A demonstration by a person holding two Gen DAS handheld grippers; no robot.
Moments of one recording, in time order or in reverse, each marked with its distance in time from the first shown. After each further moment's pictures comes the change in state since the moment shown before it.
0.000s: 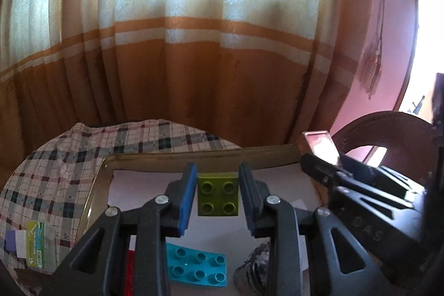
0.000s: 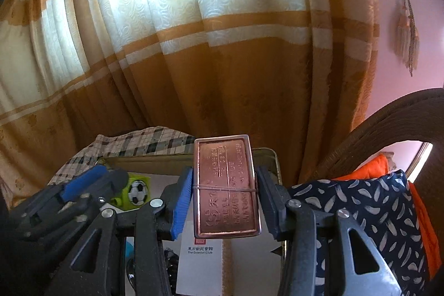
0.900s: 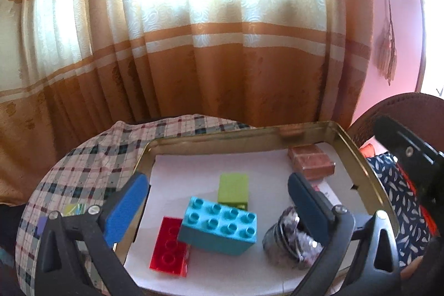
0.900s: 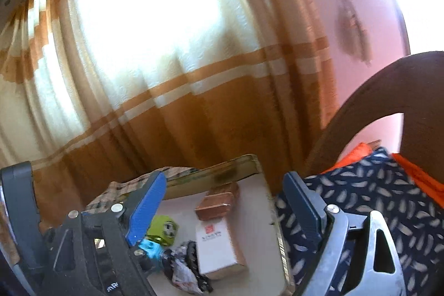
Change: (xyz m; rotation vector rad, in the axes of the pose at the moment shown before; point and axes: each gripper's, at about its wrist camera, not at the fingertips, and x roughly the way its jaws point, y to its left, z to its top) left arm -0.037 -0.006 -0.028 0.065 -0.047 0.184; right arm -0.076 0.000 -0.042 0.211 -0.280 -0.071
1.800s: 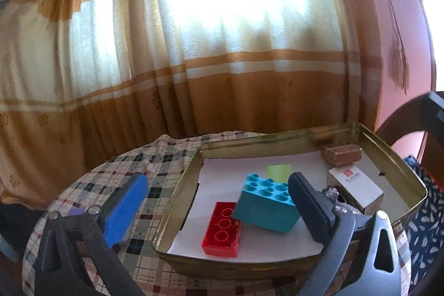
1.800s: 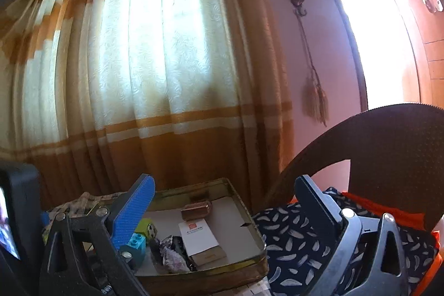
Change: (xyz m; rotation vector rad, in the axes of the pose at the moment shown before) left arm -0.036 0.031 -0.050 -0.019 -0.228 0.149; right arm -0.076 0.040 -0.051 -0.144 -0.297 -0.203
